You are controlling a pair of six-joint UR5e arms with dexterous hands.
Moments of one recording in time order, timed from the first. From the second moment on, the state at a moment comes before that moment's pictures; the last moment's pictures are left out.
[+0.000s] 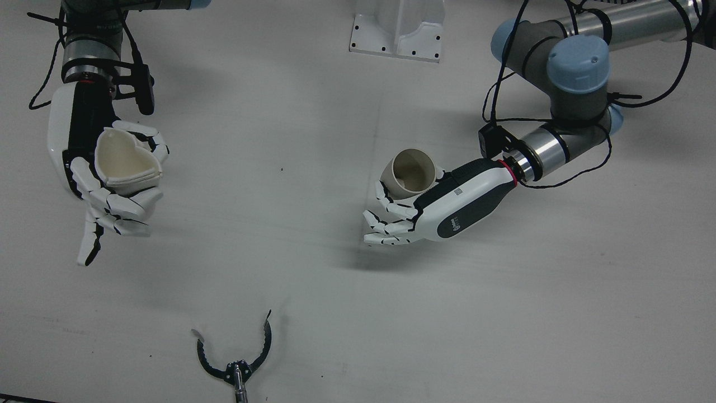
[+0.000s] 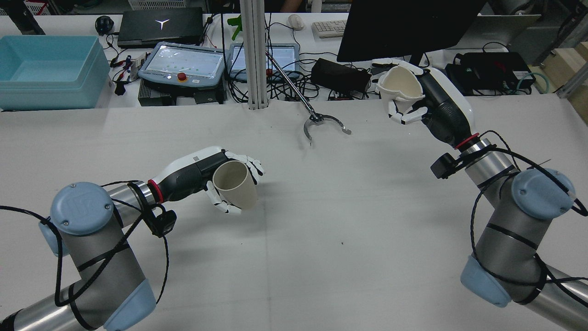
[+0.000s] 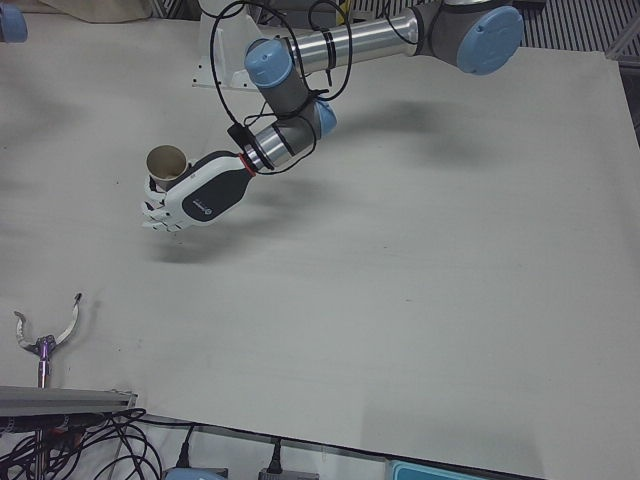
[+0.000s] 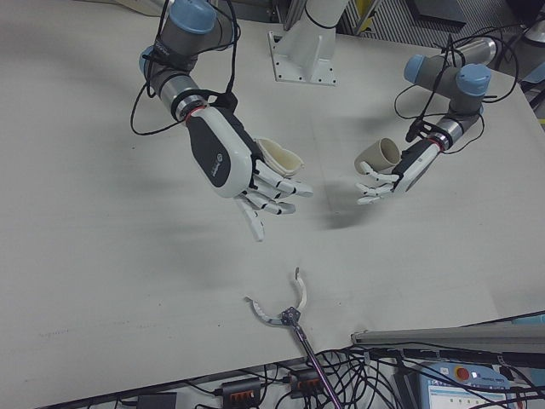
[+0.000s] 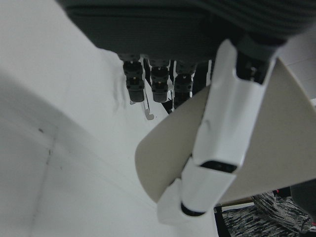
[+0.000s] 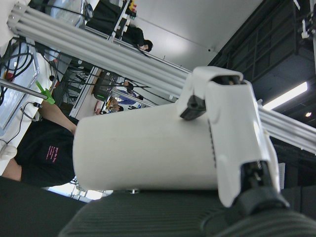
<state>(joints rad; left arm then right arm) -0.64 -2.18 -1.68 0.37 1.53 0.60 0.83 -1.33 1.93 -3.21 -1.07 -0.60</state>
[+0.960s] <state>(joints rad) -0.53 -2.28 -1.67 0.43 1.53 0.70 0.50 -1.24 2.26 -3.41 -1.08 -1.52</state>
